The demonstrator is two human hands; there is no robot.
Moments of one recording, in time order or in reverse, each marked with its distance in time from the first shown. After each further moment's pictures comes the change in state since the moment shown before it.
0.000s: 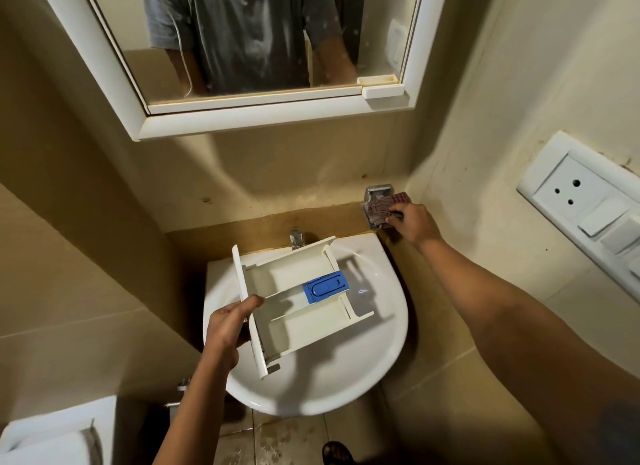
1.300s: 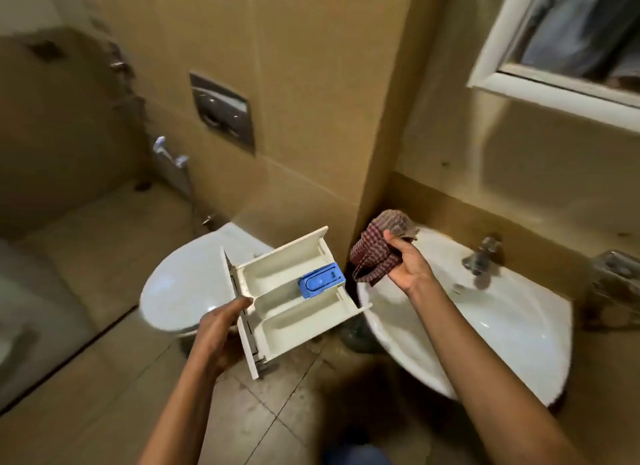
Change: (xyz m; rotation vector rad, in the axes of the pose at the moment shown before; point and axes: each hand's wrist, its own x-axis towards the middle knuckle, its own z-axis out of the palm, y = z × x) left_hand -0.238 -0.134 -0.191 -0.568 0.618 -0.069; right_hand -0.225 -0.291 0.109 1.485 -1.057 0.322
